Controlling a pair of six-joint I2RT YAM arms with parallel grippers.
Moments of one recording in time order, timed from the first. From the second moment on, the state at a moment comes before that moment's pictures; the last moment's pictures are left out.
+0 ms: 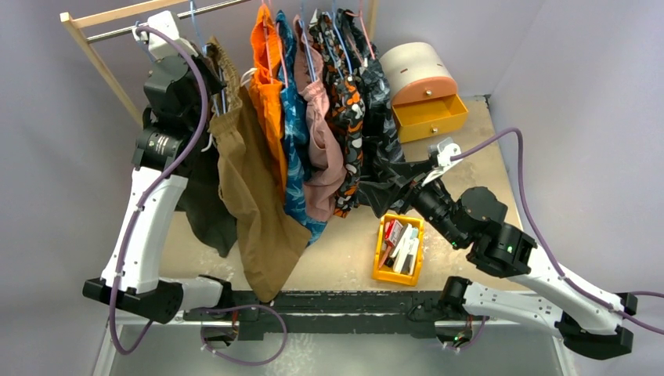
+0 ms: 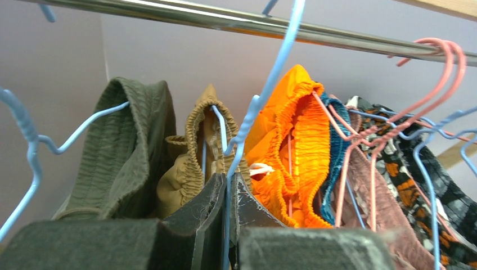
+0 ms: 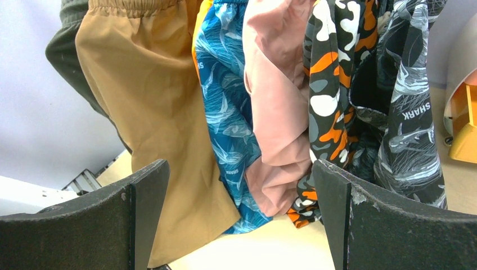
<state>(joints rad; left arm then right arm) -0.28 1.29 1.75 -0.42 -0.45 -0.28 1.05 0.73 1.03 -0.26 0.39 0.26</state>
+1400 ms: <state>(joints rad) -0.28 1.21 1.67 -0.62 -0.47 -0.39 1.05 0.79 1.03 -0.34 0.44 0.28</state>
